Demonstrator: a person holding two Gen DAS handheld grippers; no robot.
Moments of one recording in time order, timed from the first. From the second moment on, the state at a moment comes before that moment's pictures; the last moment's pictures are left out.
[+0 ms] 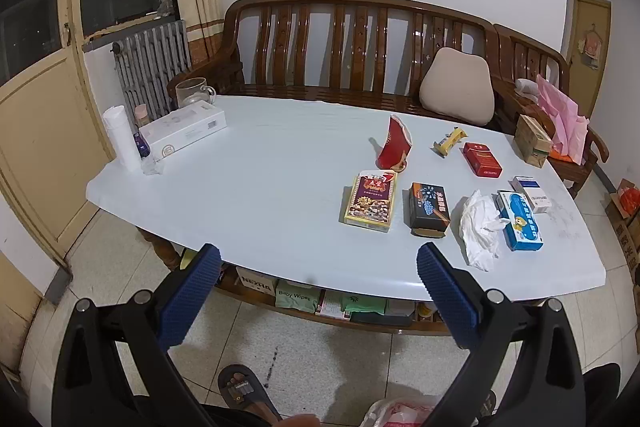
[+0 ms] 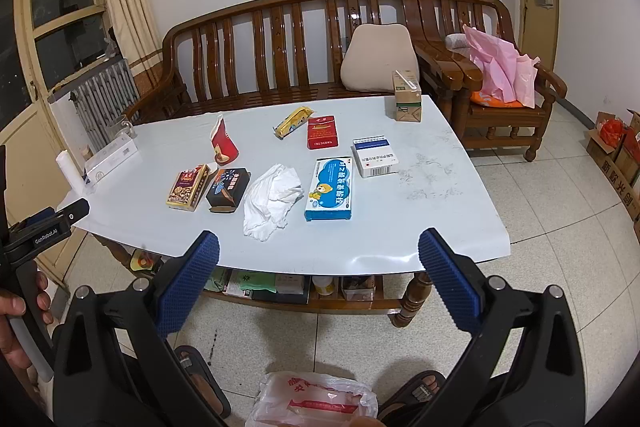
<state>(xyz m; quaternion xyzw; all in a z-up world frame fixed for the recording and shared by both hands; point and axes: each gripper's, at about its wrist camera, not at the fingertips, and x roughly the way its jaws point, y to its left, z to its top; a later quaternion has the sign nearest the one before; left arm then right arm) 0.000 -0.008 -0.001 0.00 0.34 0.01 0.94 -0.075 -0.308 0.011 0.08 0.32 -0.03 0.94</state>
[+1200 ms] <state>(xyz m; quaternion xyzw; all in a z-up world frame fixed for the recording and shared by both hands) -0.009 -0.013 0.003 0.00 0.33 -0.02 0.94 -0.076 -0.311 0.020 0.08 0.31 -0.04 0.95</state>
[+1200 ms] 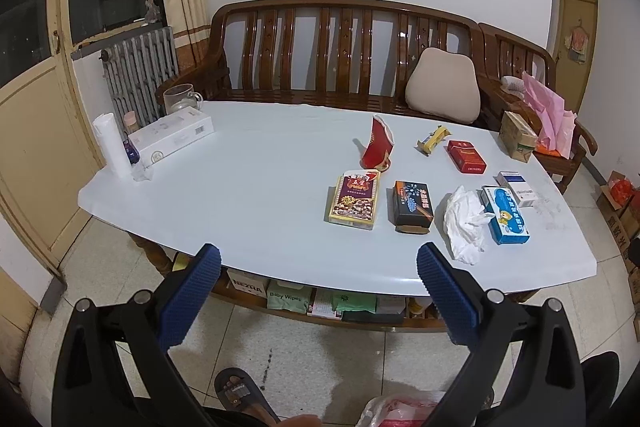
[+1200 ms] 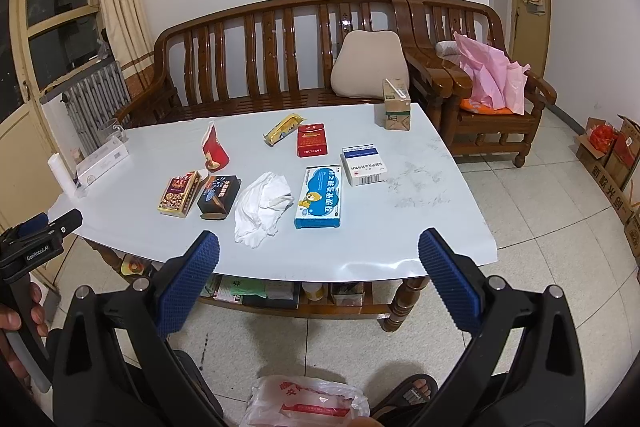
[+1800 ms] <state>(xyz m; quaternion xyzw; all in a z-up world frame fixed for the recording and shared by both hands) -0.011 -0.010 0.006 -0.03 0.33 -0.05 0.94 -0.076 -0.311 0.022 0.07 0.31 -0.05 0.95</state>
